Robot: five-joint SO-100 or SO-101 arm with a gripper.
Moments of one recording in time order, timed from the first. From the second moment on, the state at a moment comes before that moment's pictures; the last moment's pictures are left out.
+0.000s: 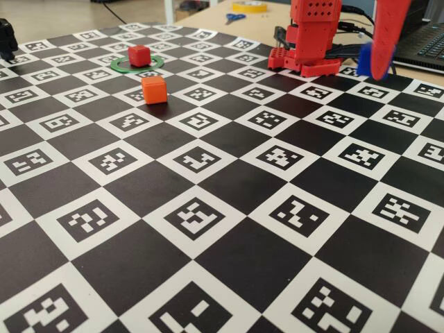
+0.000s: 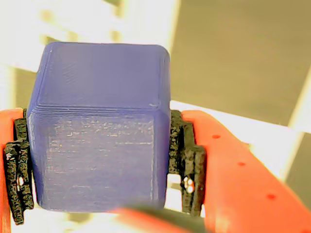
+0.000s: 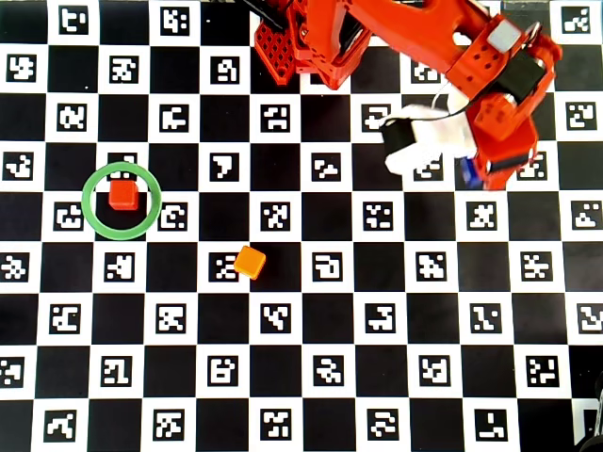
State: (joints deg) arm -39.6 96.5 91.8 81.9 29.6
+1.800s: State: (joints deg) arm 50.4 77.6 68.6 95.6 -55.8
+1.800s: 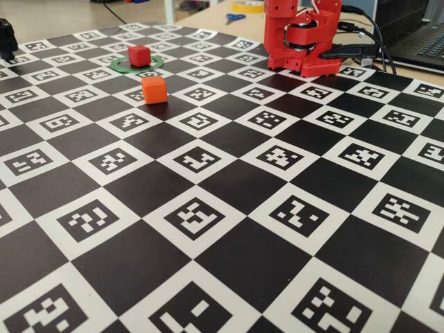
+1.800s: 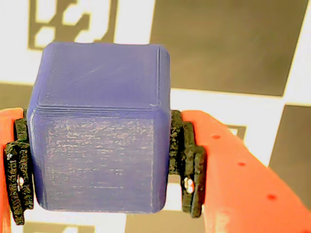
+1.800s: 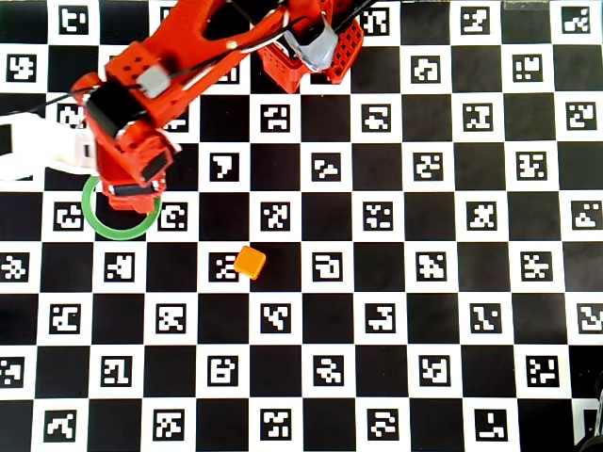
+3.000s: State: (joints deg) arm 54.7 68.6 76.8 79.4 -49.9
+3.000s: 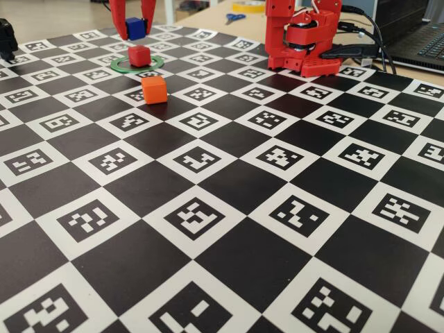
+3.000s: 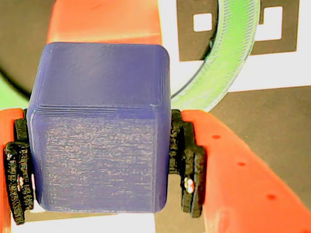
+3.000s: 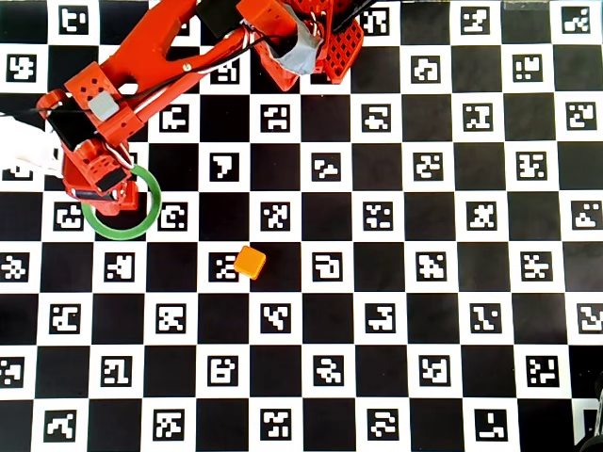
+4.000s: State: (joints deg) arm 53.4 68.6 80.2 75.9 -48.2
